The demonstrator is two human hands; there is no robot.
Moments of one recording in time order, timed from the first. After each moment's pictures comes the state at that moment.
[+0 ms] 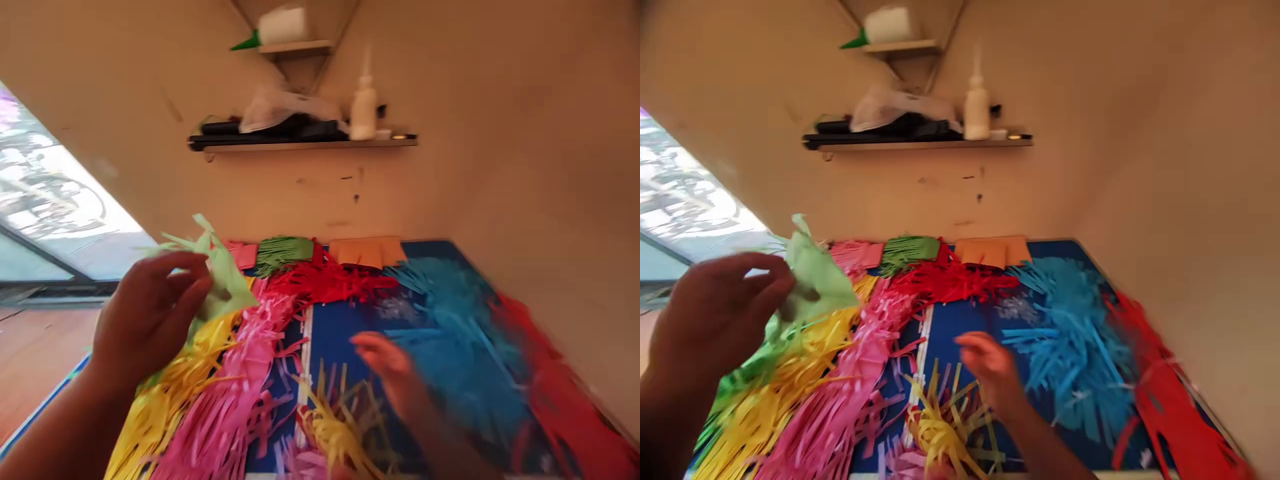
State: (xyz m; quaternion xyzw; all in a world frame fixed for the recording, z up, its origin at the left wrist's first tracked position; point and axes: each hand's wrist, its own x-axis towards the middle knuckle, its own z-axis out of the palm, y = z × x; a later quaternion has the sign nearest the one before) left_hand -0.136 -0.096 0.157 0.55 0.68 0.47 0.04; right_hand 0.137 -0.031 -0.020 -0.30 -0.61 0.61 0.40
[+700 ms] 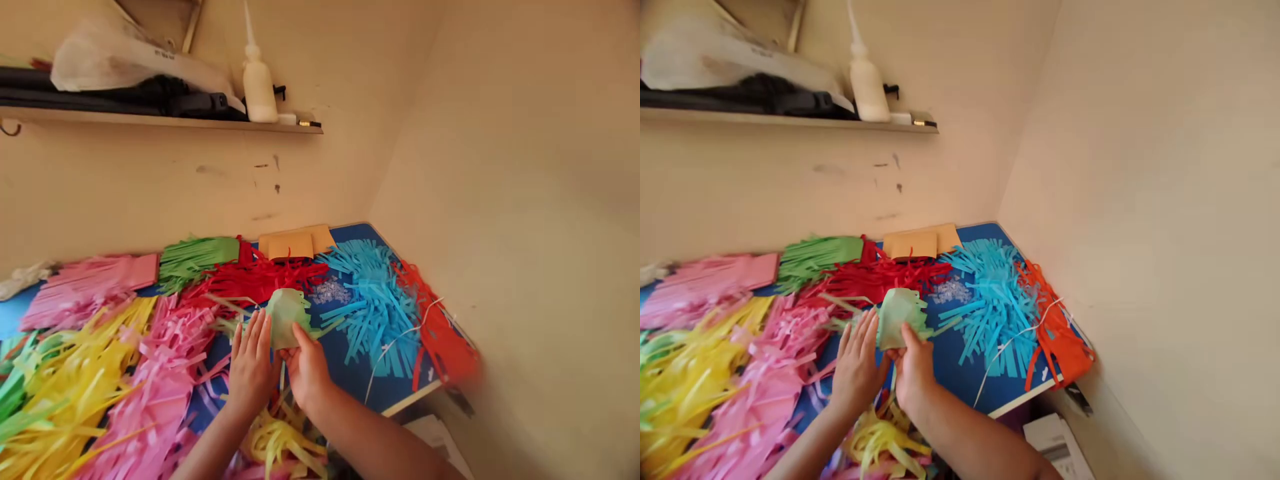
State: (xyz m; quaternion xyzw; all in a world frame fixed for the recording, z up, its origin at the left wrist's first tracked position) left_hand 0.003 -0.042 -0.069 0.76 0.56 0.29 -0.18; right_hand 0.111 -0.024 -0.048 -0.33 -0.03 0.73 0.59
